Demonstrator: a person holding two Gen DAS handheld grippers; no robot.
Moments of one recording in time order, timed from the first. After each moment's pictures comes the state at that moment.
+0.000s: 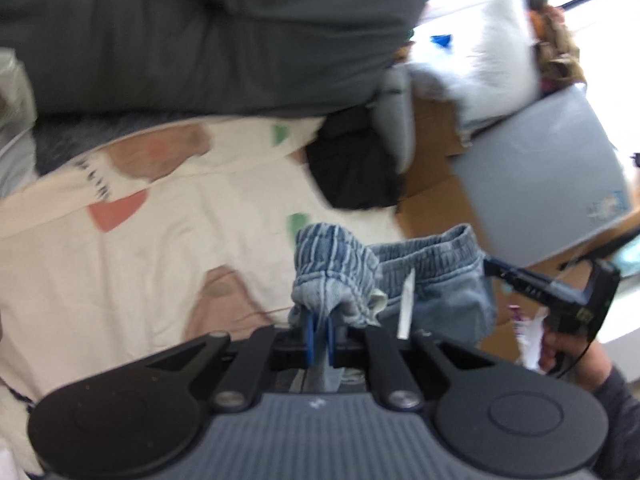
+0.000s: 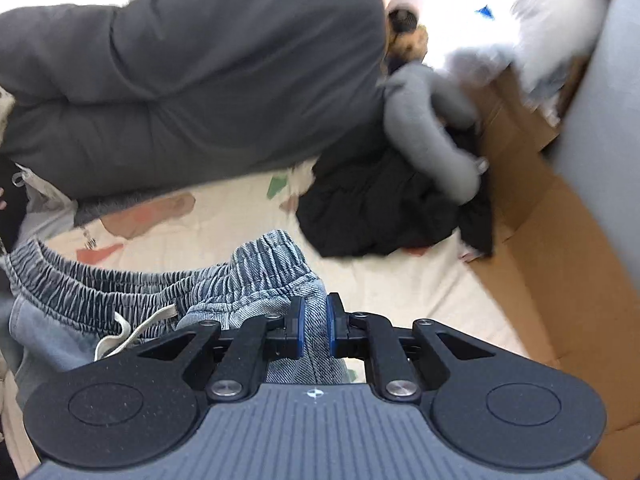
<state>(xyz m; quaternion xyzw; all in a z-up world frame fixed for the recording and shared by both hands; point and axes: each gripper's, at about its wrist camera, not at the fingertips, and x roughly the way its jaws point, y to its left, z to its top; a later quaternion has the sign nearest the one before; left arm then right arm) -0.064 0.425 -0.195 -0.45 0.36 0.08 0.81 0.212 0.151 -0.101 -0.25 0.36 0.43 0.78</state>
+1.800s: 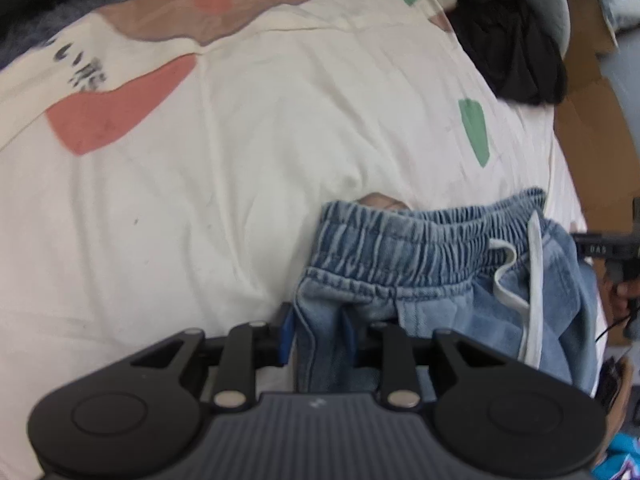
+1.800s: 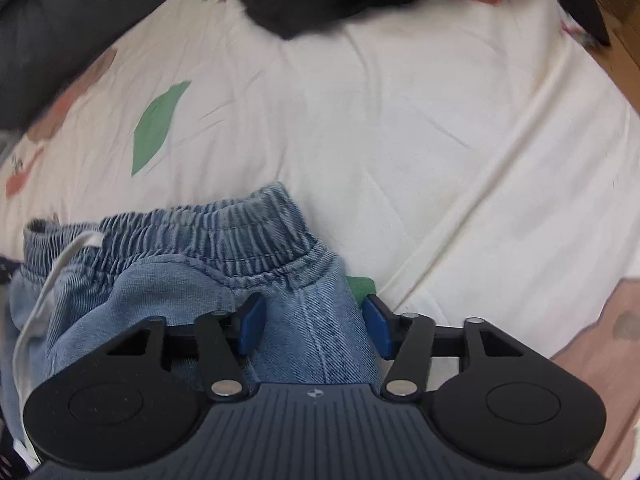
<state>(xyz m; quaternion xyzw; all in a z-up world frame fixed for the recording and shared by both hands) 0.022 0.430 -0.348 -0.36 0.54 0.12 0.75 0.318 0.168 -0.335 -0.23 0.59 0.43 0.64</state>
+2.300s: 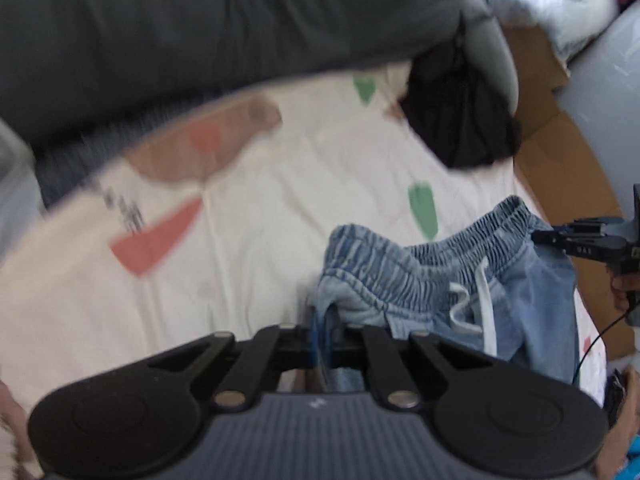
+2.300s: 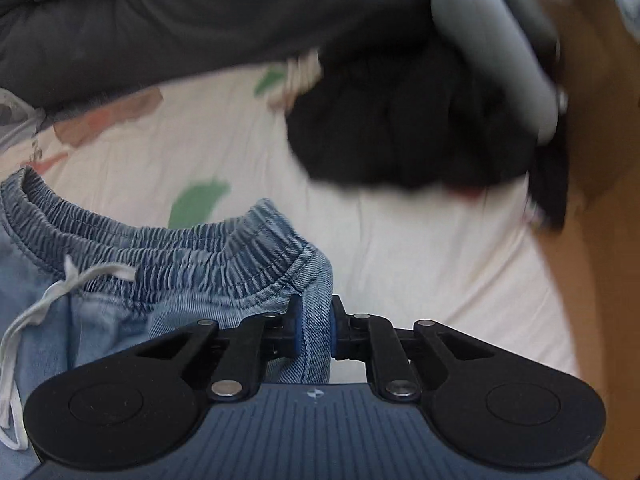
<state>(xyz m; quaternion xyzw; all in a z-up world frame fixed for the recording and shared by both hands) 0.003 0.439 -0.245 -0.31 0.45 0.16 0.83 0.307 0.195 -0.231 -0.32 0.42 0.47 0.71</state>
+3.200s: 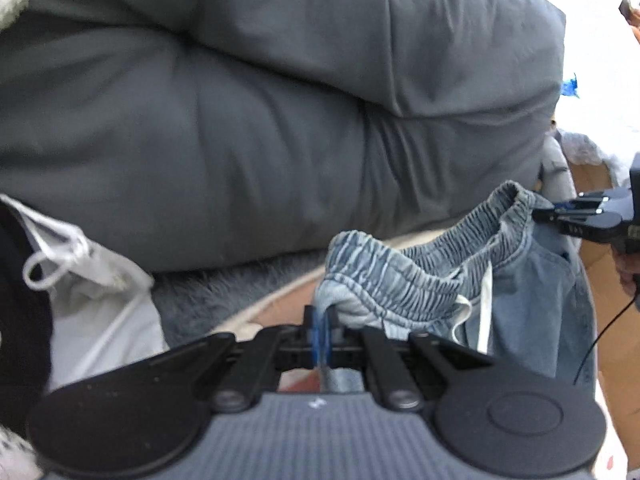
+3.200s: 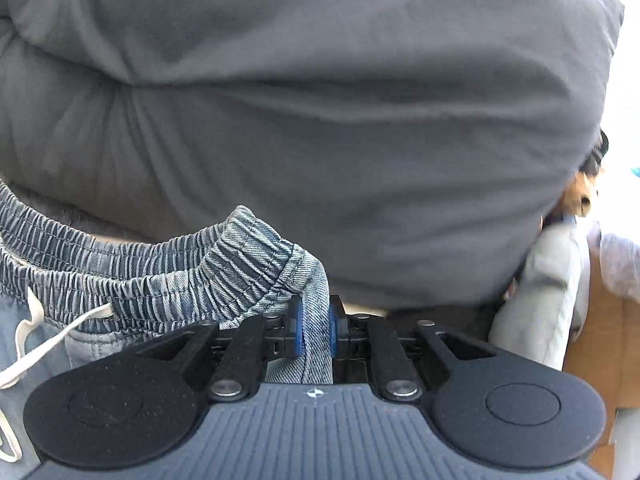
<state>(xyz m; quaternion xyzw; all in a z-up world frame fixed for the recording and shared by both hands) -0.021 0.546 -0.202 -0.30 0.34 0.29 0.84 0.289 0.461 -0.167 -0.42 0.24 0.50 0.71</state>
